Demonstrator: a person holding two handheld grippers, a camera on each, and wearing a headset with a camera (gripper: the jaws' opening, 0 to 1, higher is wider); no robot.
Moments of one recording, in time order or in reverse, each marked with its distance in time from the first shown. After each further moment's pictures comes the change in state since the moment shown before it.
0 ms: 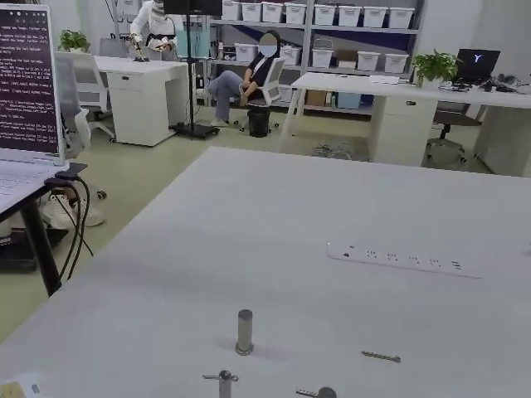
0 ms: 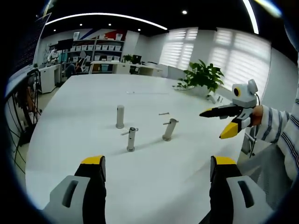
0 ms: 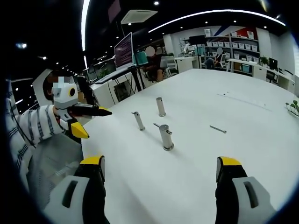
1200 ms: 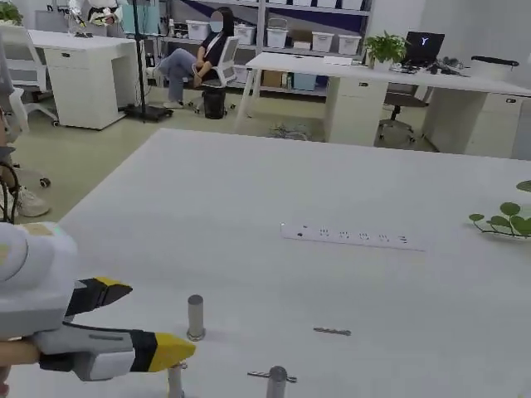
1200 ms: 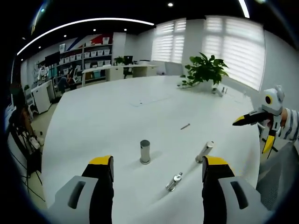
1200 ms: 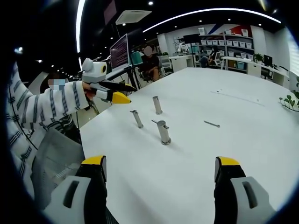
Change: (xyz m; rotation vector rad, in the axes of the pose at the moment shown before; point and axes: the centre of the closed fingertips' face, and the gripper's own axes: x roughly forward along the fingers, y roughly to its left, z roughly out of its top) left arm 0.070 0.070 0.076 0.180 0.058 0.001; right arm -0.018 -0.003 -0.003 0.035 0.005 -0.042
